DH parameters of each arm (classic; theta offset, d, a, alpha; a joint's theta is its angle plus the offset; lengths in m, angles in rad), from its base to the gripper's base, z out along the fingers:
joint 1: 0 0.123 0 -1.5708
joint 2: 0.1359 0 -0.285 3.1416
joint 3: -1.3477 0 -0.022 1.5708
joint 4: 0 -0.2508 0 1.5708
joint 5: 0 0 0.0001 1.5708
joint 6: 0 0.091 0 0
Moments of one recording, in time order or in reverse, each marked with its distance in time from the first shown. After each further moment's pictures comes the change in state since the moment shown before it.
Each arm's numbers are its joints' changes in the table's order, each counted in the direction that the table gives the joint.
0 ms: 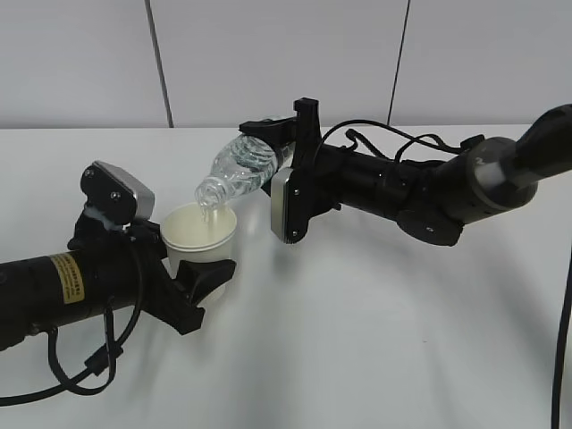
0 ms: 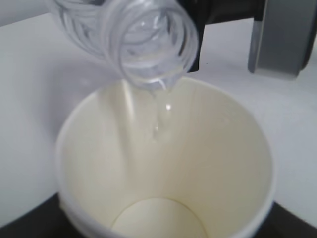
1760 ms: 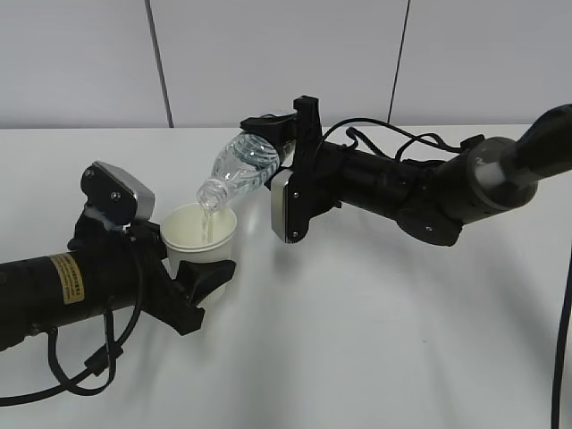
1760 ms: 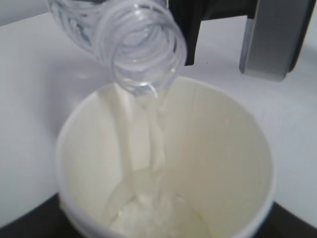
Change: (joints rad) left arm 0.000 0.000 0.000 -0.001 0.001 0.000; right arm 0.000 0.000 0.000 -0.029 -0.002 -0.089
